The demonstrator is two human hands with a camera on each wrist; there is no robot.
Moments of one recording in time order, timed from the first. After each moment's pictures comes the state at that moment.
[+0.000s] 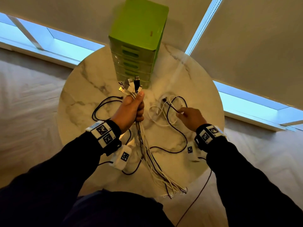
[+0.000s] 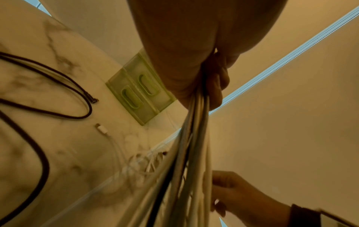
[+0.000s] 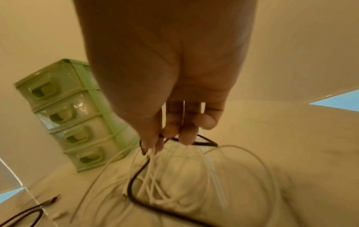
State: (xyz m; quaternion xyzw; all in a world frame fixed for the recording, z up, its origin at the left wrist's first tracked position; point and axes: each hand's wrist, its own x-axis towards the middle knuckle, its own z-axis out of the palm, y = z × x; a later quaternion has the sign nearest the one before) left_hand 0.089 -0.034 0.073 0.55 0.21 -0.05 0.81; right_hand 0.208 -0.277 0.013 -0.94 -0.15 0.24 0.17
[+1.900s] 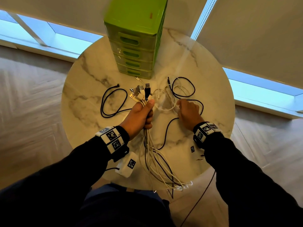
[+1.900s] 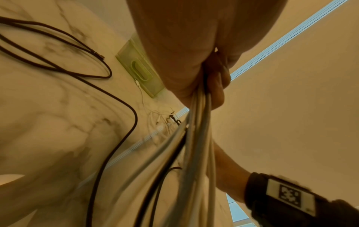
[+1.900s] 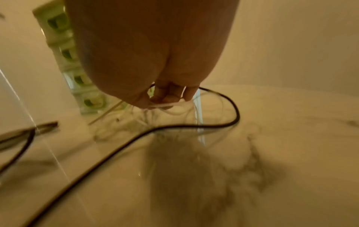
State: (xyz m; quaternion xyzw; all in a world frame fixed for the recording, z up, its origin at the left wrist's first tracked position) left_hand 0.066 -0.060 0.046 0.55 0.22 -0.12 0.80; right_hand 0.187 -0.268 -0.044 -0.94 -0.23 0.18 0.16
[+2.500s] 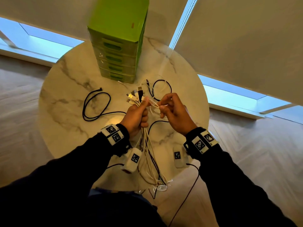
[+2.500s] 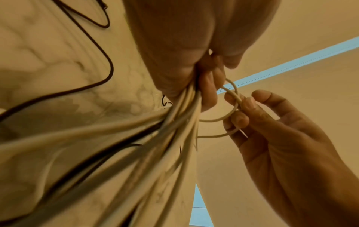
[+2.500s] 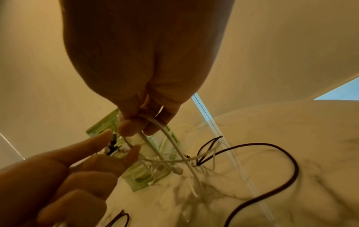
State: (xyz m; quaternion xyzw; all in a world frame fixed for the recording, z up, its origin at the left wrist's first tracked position) left_hand 0.088 -0.099 0.042 0.46 0.25 -0.12 0.85; right_hand 0.140 -0.262 0.075 -0.83 -0.22 0.15 0.48
